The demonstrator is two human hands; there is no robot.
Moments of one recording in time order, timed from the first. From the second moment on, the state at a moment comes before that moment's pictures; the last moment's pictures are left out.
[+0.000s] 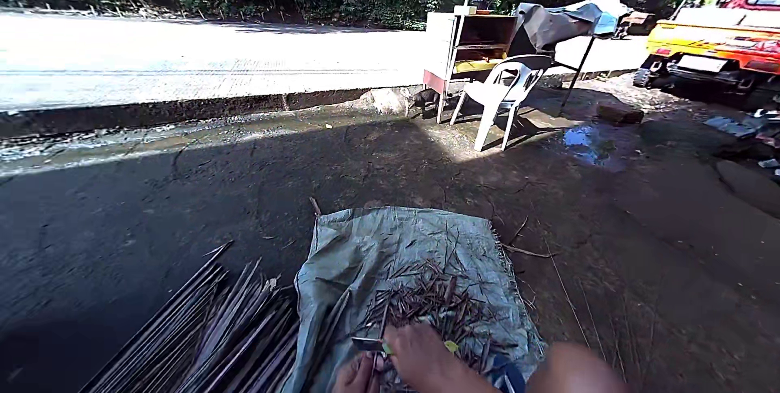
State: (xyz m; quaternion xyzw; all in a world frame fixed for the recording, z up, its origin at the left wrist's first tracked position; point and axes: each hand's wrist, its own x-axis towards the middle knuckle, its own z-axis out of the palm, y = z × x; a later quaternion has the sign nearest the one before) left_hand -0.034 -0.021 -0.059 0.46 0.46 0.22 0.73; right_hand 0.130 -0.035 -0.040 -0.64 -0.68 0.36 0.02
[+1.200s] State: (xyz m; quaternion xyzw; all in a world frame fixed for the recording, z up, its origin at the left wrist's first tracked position) left_hand -0.036 -0.021 -0.058 0.59 0.51 0.14 0.61; right_hand 0.191 0.005 -0.032 -0.78 -0.55 0.29 0.01
